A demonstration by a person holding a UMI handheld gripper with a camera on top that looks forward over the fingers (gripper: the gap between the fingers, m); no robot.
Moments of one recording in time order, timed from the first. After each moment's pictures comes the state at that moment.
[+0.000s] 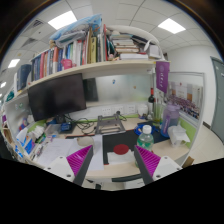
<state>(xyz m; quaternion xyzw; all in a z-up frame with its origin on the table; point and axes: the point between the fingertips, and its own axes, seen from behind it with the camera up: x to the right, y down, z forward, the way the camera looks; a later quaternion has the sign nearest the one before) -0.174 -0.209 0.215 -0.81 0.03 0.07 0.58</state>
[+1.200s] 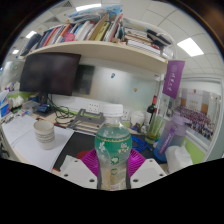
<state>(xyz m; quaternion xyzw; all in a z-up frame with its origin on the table) -0.085 -0.047 0.113 -0.77 -0.08 -0.04 0.63</state>
